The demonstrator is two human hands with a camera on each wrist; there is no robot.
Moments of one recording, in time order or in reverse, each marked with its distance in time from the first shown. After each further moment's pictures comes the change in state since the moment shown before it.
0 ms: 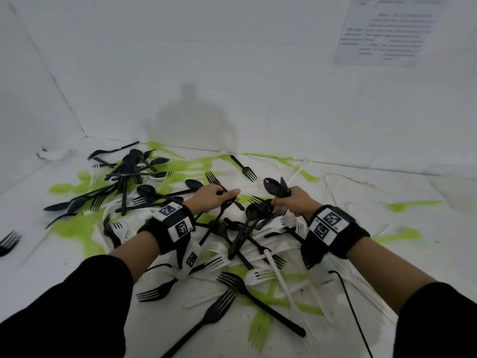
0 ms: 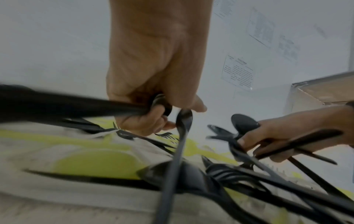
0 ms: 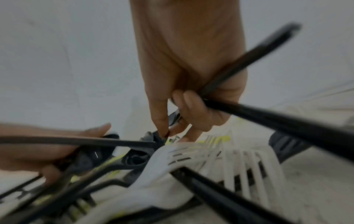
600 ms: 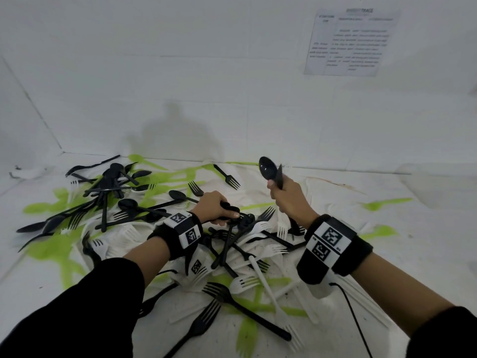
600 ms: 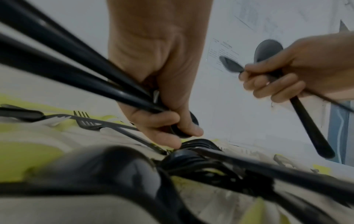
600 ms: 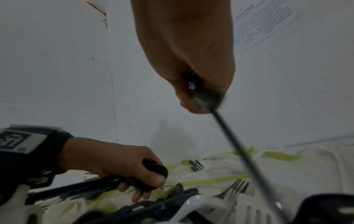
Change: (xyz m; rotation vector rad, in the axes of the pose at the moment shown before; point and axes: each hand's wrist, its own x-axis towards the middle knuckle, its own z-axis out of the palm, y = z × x) left_hand 0.014 0.029 0.026 -0.089 -0.095 0.006; right_hand -0.037 -0.015 -0.018 0.268 0.287 -0.276
